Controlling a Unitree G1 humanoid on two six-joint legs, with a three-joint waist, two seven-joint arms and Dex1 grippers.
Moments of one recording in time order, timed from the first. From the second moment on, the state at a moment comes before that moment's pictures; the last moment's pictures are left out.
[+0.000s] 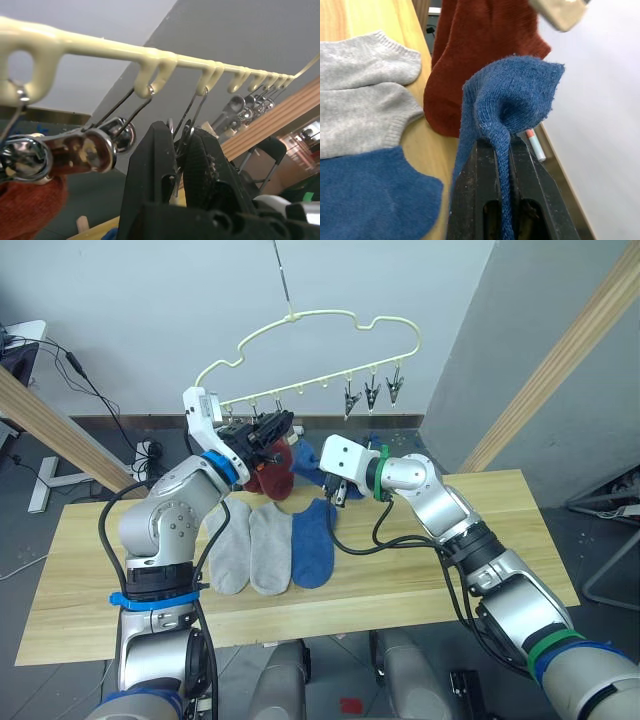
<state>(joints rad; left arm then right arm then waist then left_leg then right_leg) -0.63 0.35 0.26 -0.03 -0.67 0.74 -0.45 -0.89 -0.21 0.43 0.41 -0.20 0.13 0.71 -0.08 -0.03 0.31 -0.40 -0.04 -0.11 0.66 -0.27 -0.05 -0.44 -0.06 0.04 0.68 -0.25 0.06</state>
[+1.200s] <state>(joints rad) -0.61 0.31 0.27 -0.06 -0.71 0.77 -0.40 -0.93 -0.18 0.42 0.37 -0.22 0.09 0.72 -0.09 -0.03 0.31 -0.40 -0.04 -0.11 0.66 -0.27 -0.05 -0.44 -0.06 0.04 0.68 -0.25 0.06</state>
